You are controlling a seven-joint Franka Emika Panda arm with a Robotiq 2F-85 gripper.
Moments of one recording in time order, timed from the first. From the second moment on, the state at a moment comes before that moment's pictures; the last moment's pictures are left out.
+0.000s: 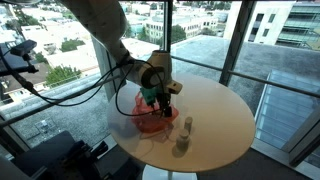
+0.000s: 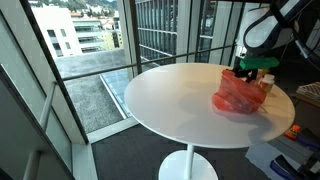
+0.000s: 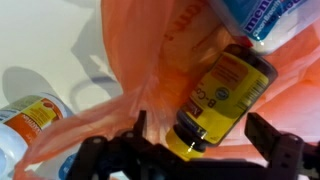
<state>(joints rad) 0.06 0.49 -0.16 -2.13 0.00 2.63 0.47</state>
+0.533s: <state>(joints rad) 0.09 0.50 -0.16 -2.13 0.00 2.59 0.54</state>
